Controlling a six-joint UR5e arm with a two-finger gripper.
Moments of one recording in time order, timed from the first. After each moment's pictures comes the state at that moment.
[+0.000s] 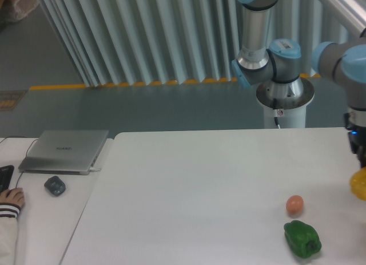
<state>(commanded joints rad) 2.62 -1.91 -1.44 -1.08 1.65 1.57</state>
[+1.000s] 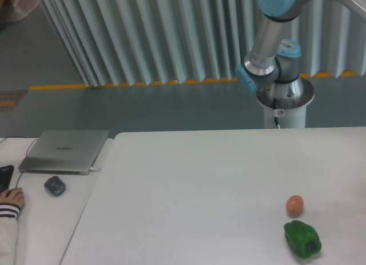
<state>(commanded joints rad) 2.77 -2.02 -1.43 -1.00 1.63 1.57</state>
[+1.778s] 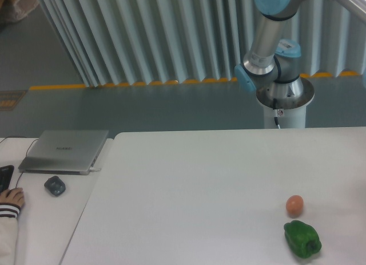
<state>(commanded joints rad) 2.70 -1.96 -1.43 -1.19 1.47 1.57</state>
